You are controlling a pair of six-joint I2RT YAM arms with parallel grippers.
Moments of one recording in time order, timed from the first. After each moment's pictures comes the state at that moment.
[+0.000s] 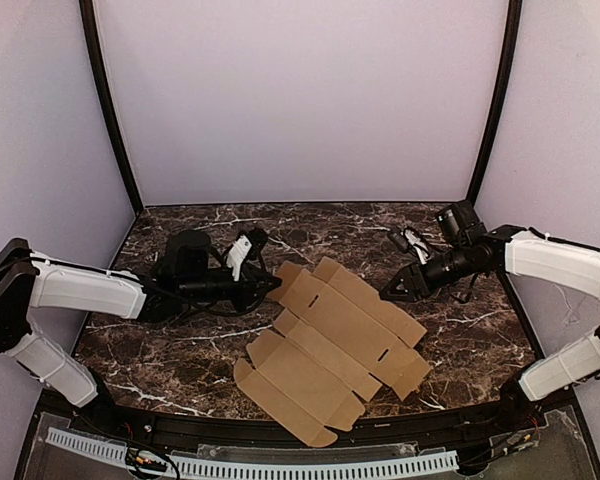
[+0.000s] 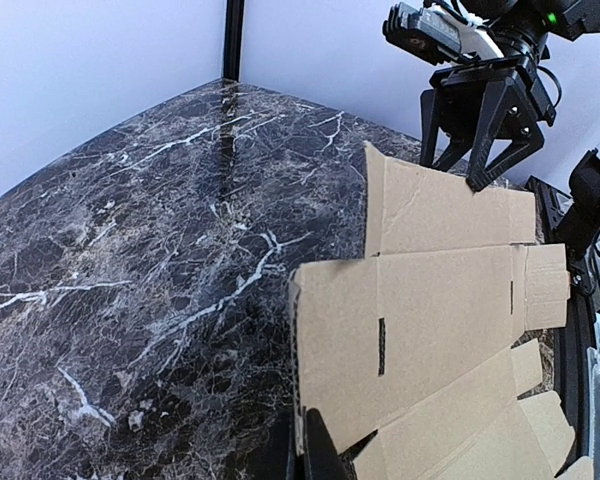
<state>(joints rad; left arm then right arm) -0.76 1.48 0.70 0.41 0.34 -0.02 0.46 1.33 0.88 -0.51 -0.66 0.00</state>
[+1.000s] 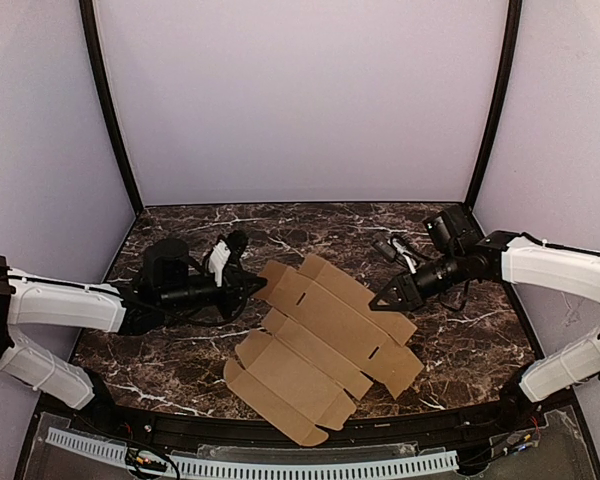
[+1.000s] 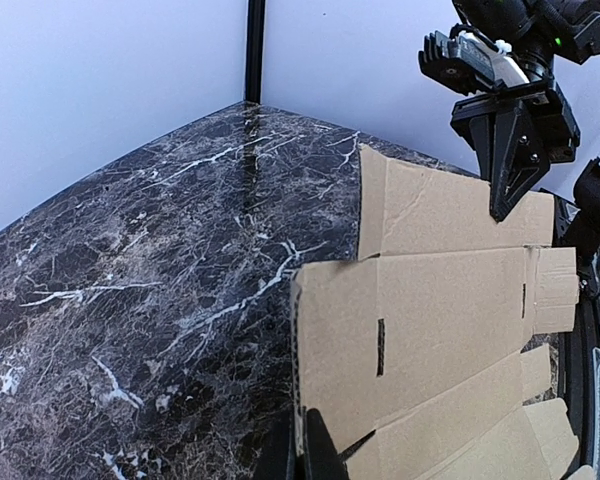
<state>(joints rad) -0.76 1.33 0.58 0.47 0.28 -0.02 0.57 1.32 0.86 -0.46 -0.78 0.04</state>
